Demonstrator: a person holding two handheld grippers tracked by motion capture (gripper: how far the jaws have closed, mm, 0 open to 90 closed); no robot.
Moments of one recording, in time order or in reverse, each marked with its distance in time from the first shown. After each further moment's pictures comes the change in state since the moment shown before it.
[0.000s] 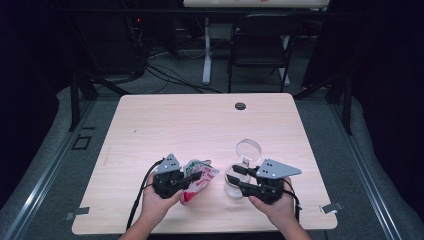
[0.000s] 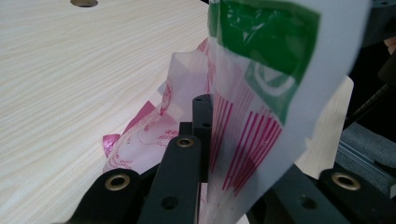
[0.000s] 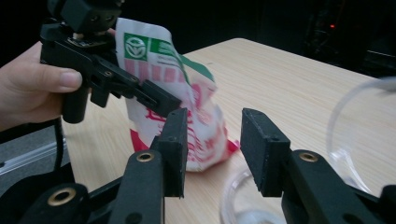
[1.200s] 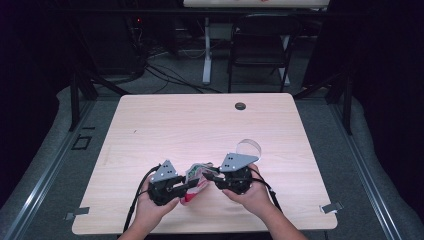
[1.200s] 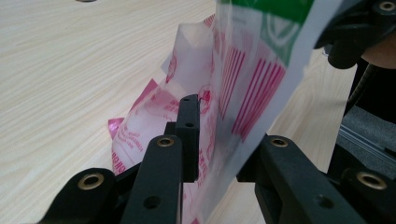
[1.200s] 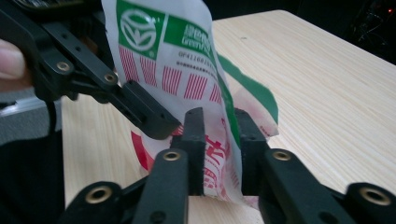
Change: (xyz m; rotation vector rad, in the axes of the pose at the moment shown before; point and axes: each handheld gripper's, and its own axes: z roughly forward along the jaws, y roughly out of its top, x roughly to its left) left arm -0.003 -0.014 -0.015 0.029 0.024 0.042; right arm 0.010 0.014 0.071 0.175 0.093 -0.156
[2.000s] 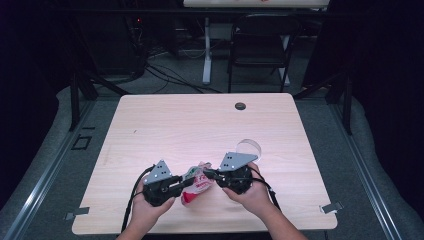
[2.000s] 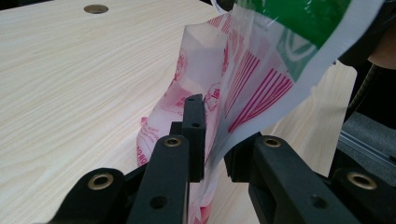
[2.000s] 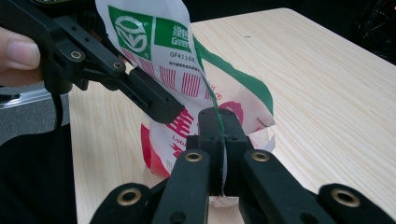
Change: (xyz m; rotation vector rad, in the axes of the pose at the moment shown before) left arm 0.002 -0.001 -0.010 -0.044 0.007 0.003; right arm 0.003 0.010 -0.008 0.021 0.011 -0.005
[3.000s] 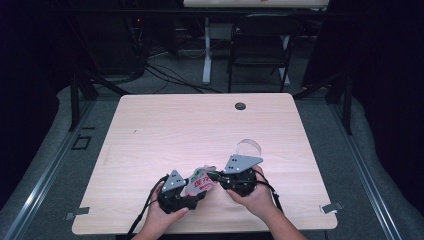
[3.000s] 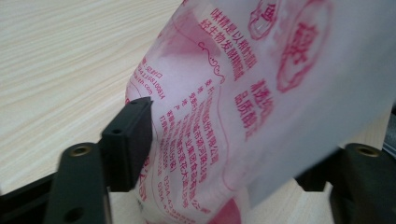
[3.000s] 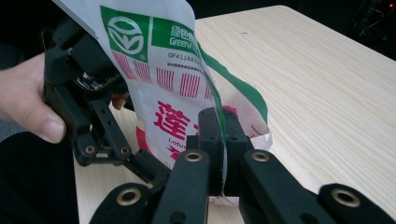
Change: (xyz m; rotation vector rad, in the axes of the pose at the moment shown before) left arm -0.006 -0.040 0.050 0.063 0.063 -0.049; right arm -0.001 -0.011 -0.006 -0.006 -0.007 0.015
